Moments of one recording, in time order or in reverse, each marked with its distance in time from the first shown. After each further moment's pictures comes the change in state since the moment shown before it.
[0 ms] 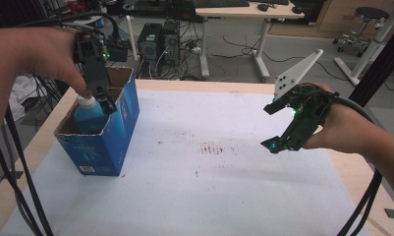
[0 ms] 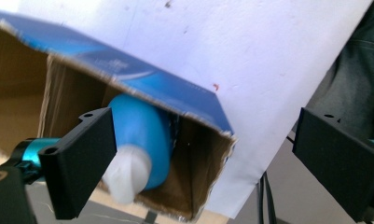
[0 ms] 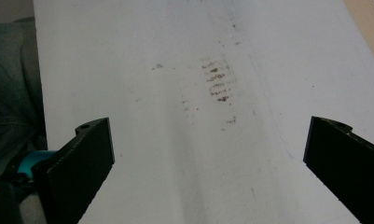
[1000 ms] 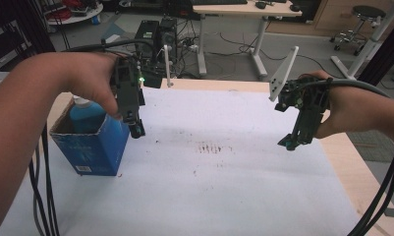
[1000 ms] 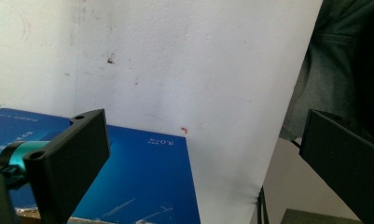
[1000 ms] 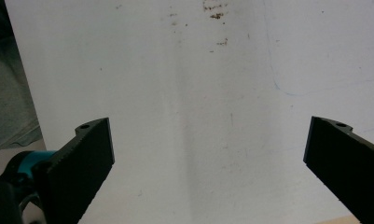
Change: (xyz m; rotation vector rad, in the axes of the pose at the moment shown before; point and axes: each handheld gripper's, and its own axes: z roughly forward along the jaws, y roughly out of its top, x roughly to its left) left arm -0.025 0.044 0.041 -0.005 -0.107 0.188; right arm -0.018 0.009 -0.002 0.360 0.010 -0.089
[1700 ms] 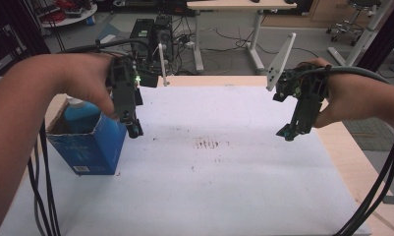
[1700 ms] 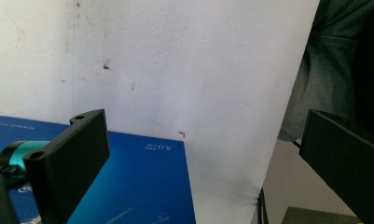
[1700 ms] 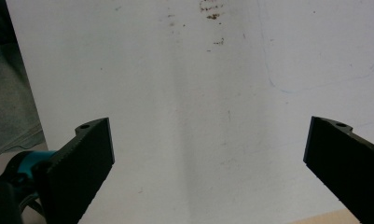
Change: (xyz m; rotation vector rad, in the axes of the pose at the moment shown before) left arm -0.003 0.007 0.003 0.005 -0.003 0.022; right arm 0.003 -0.004 -0.009 -0.008 -0.016 0.011
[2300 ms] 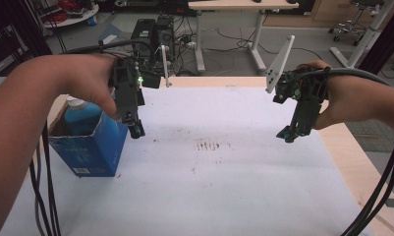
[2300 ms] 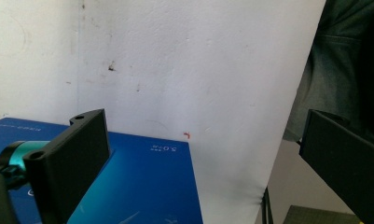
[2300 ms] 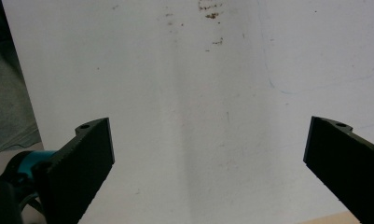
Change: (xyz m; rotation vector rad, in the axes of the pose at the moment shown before) left arm 0.005 0.003 0.001 0.008 0.007 -0.002; right arm -0.005 0.001 0.005 0.006 0.009 -0.005
